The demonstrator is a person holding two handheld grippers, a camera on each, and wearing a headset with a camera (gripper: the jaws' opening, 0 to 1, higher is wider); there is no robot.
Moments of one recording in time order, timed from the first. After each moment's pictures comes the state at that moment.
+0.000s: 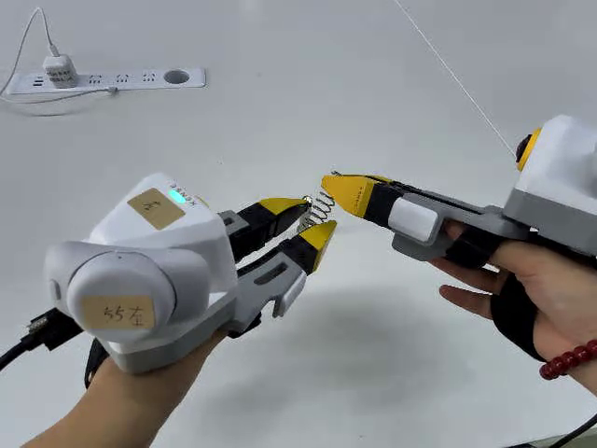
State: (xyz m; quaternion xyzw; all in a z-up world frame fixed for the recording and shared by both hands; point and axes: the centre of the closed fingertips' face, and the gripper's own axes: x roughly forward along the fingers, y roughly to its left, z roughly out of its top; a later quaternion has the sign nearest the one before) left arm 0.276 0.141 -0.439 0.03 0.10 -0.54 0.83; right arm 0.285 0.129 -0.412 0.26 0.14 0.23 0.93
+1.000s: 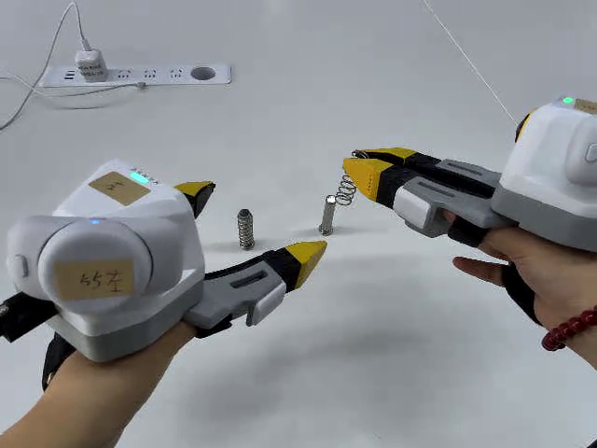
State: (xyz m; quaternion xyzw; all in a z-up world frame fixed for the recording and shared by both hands) left arm 0.311 0.206 -0.453 0.06 0.15 -0.44 0.89; right arm 0.321 0.119 -0.421 0.08 0.12 0.22 0.97
